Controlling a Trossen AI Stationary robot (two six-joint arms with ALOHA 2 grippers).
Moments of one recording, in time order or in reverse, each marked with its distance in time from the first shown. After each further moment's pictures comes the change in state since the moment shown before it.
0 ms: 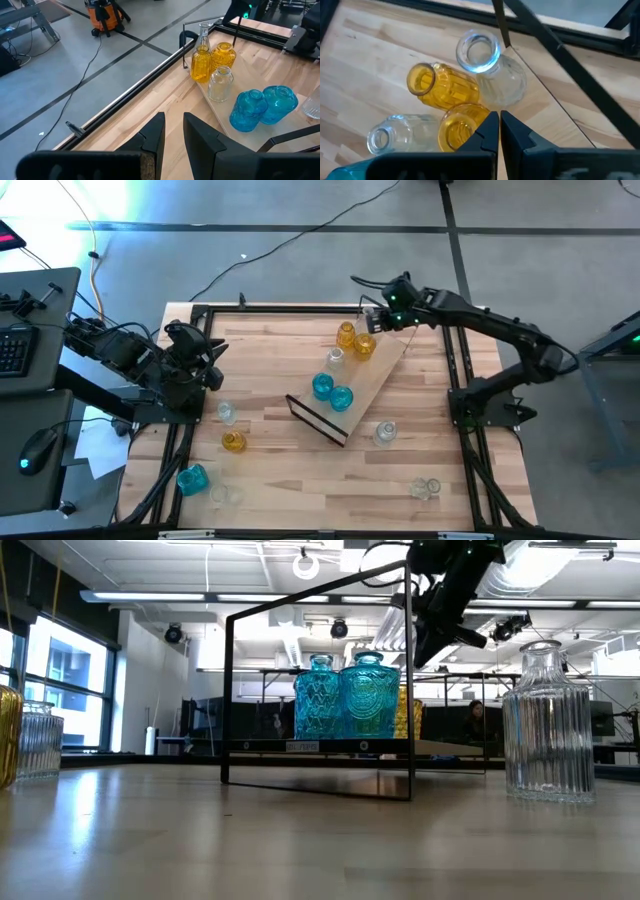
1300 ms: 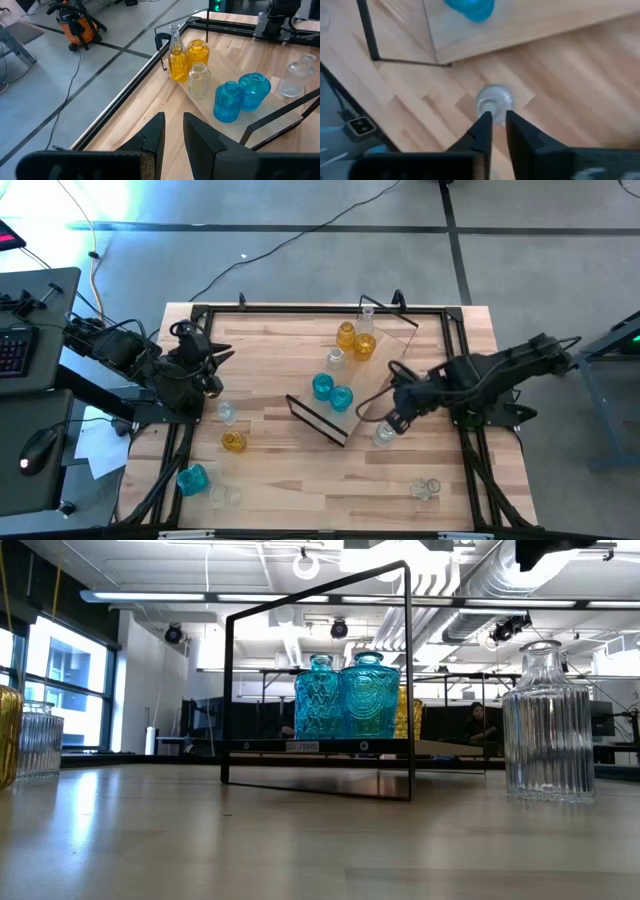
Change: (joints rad) left arm 0.002 -0.010 0.001 0.153 0.080 0.282; right arm 0.893 -0.065 0.157 -0.480 0.044 0.474
